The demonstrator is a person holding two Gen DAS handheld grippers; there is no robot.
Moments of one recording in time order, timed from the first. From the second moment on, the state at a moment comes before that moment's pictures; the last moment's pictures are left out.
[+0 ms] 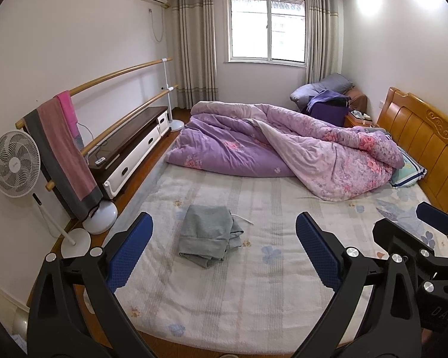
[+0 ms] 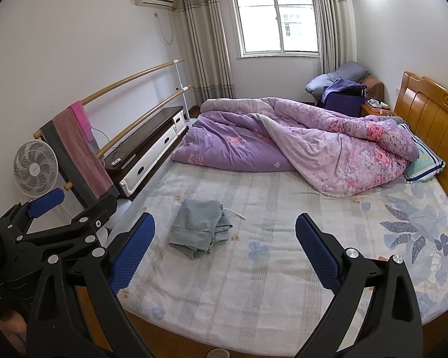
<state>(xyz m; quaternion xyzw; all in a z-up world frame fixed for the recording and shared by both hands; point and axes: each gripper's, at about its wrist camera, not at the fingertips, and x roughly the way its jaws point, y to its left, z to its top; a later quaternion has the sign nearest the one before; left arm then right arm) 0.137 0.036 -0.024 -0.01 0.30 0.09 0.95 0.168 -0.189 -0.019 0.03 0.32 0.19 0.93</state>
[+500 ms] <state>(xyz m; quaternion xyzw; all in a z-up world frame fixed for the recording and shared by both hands) 0.150 0.051 -0.023 -0.01 0.29 0.09 0.95 0.176 -0.189 -0.019 0.04 0.32 0.20 0.93</state>
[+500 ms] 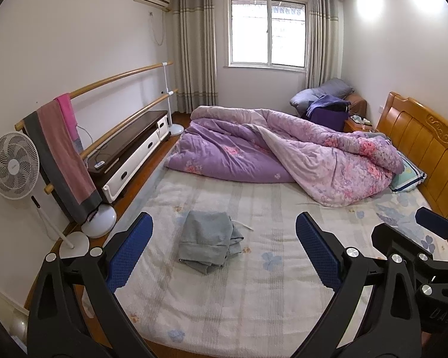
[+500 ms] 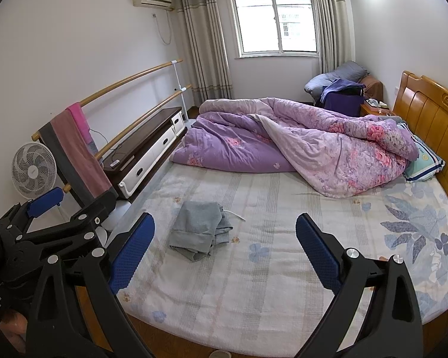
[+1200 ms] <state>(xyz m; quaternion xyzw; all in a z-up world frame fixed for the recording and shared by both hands) 0.156 0.057 -0.025 -0.01 0.30 0.08 0.95 0.178 -0.183 -0.022 0.04 0.33 0.19 0.93</state>
